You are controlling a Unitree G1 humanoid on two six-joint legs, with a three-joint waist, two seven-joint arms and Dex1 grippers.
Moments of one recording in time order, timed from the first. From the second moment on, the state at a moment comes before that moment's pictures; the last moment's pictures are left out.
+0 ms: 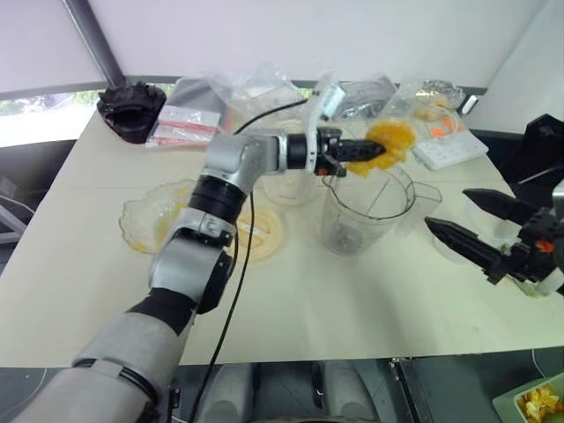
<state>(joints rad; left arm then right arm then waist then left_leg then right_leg) -1.27 0.06 -0.11 0.72 -0.46 0.73 -1.00 0.12 -0.90 -0.91 -0.82 1.25 1.02 0.39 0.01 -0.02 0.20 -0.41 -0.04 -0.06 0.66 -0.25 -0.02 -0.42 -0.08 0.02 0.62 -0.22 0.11</state>
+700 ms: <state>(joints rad) -1.34 0.00 -0.09 0.96 -0.29 0.49 -1.01 0.19 -0.96 -0.91 -0.82 1.32 0.91 0.30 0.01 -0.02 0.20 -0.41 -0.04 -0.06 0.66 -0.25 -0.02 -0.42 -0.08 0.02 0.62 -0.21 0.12</state>
